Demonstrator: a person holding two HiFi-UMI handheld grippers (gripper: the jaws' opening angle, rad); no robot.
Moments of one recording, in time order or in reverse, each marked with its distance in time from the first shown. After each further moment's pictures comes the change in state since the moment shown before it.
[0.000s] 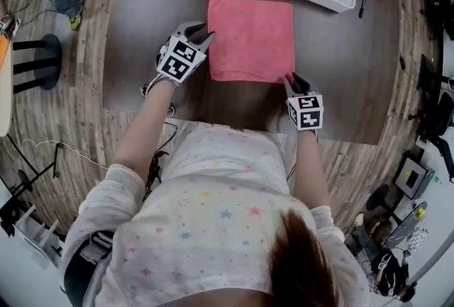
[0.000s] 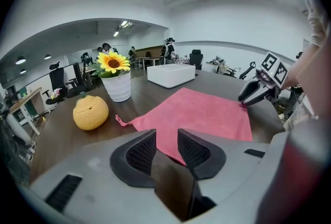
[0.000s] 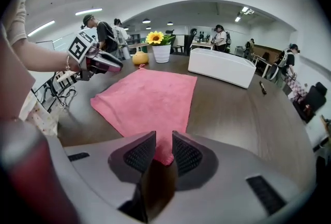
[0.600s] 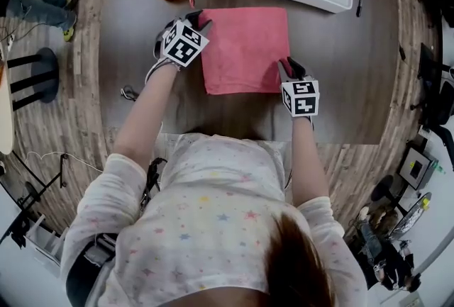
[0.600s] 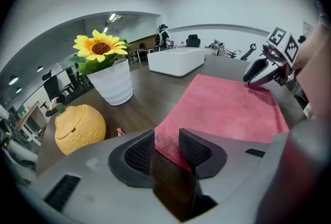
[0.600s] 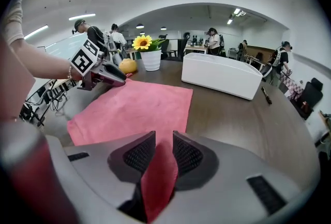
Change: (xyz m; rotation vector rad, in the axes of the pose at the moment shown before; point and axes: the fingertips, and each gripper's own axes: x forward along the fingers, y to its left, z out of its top) left arm 0.074 0.055 0.010 0.112 0.137 0.023; right arm 0.041 -0.028 0.059 0.054 -0.054 -0.041
